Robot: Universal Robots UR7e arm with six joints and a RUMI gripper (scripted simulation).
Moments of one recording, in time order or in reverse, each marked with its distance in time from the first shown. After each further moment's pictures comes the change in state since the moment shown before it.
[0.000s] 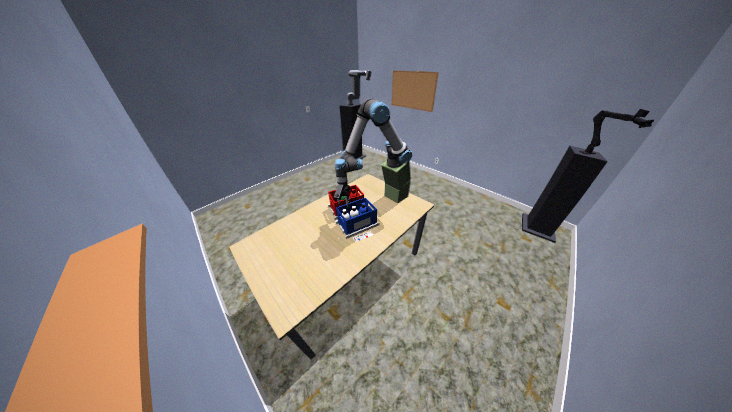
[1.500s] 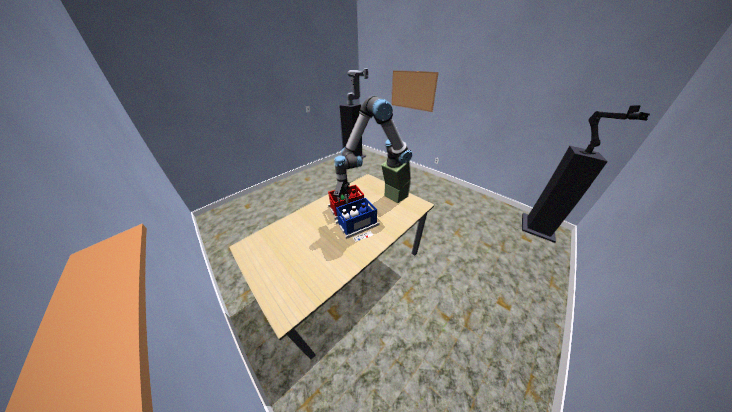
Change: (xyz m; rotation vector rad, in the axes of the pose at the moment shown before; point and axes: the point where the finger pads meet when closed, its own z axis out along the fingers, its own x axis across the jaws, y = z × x) arm 0.000 0.000 -0.023 0.000 0.000 0.000
